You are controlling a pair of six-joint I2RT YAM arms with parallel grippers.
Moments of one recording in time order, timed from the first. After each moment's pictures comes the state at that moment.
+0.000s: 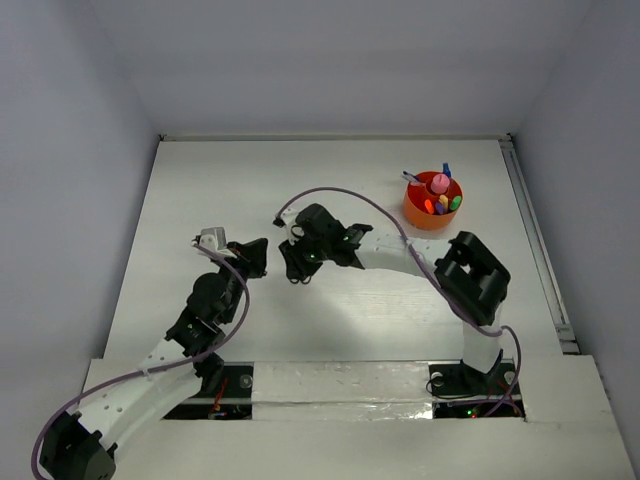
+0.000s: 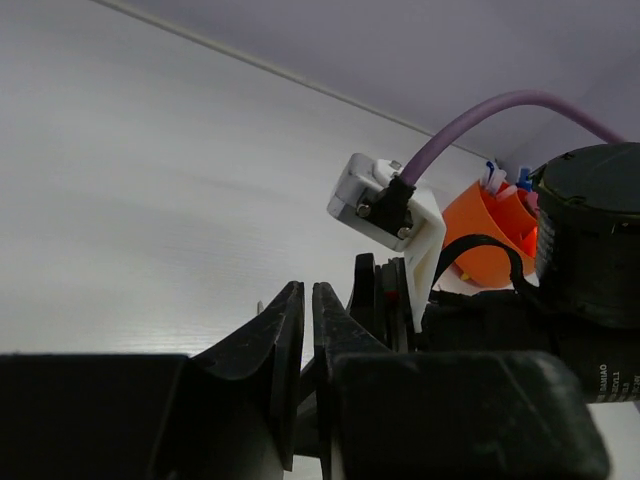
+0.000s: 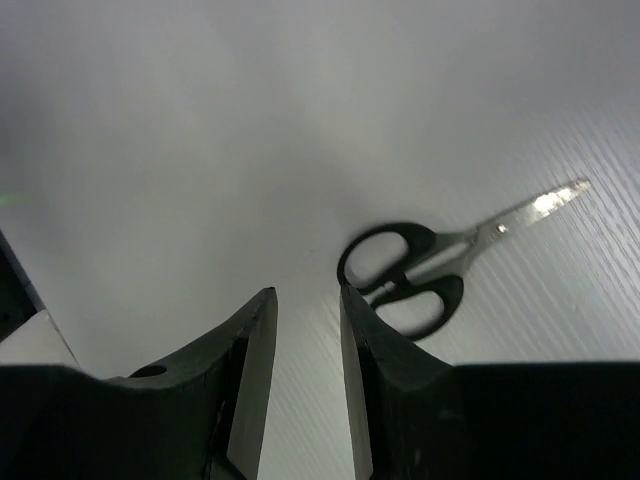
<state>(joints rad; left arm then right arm) -0.63 0.55 0.22 0.34 -0.37 -0.54 0.92 1.90 1.34 -0.21 -0.26 0.17</state>
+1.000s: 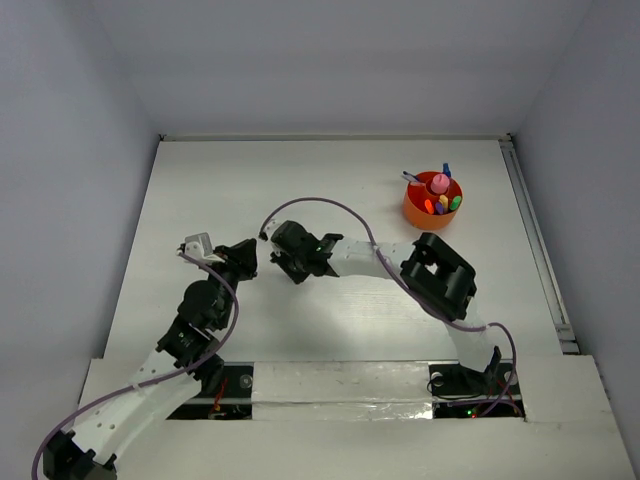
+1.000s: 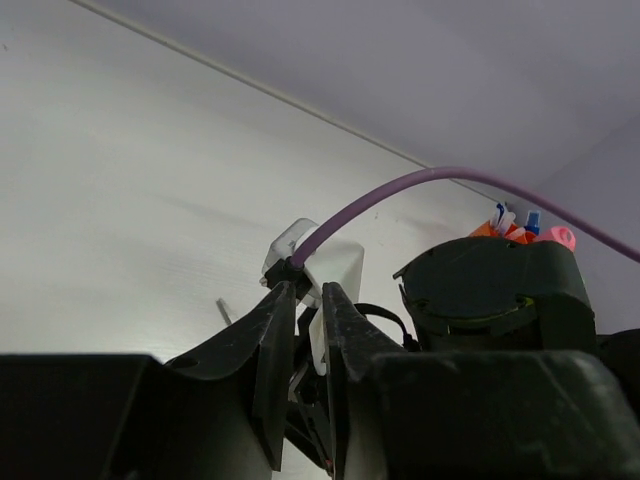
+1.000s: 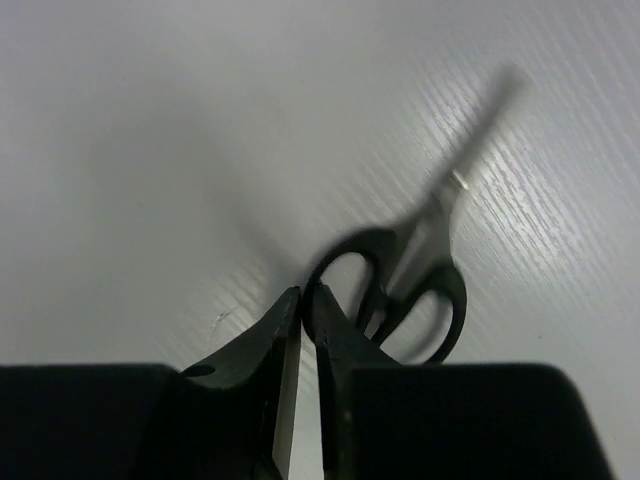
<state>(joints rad) -0.63 0.41 0.22 0.23 -0.47 -0.56 1.01 2.11 1.50 -0.31 0.08 0.09</state>
